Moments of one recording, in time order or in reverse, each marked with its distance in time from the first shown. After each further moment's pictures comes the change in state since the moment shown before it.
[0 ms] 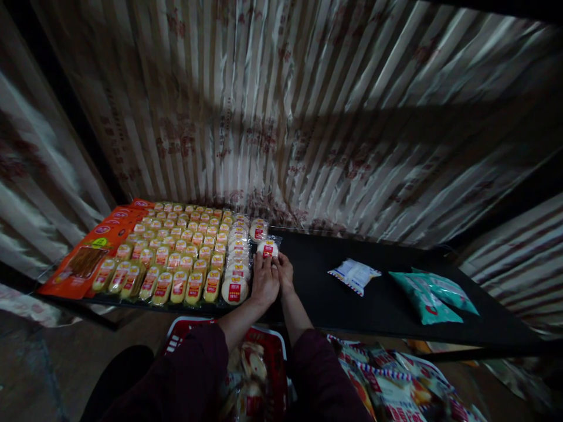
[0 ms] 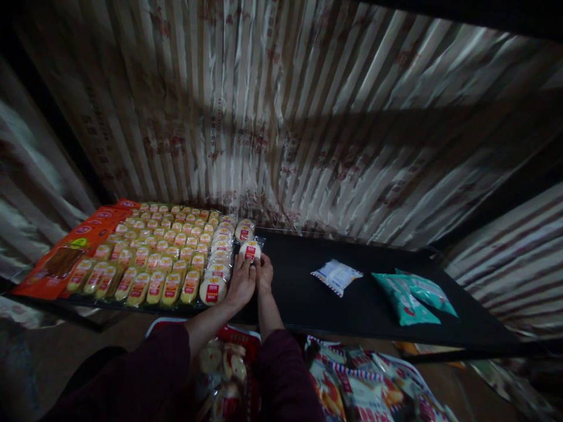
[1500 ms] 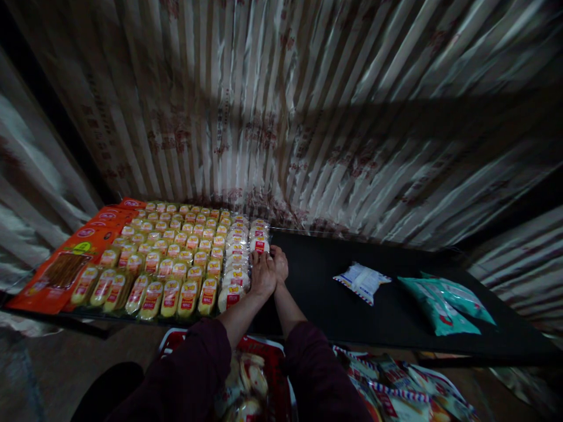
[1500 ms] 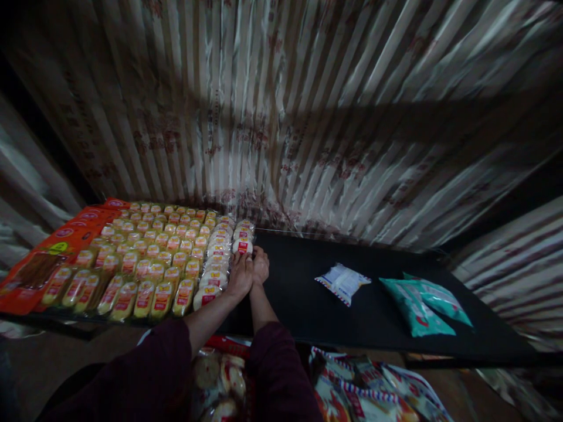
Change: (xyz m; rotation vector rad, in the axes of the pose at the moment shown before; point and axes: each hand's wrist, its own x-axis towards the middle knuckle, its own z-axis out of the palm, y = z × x) left_hand 0.047 -0.015 0.016 0.023 0.059 -0.038; right_hand 0.019 -0.006 0.025 -0.599 -0.001 -0.154
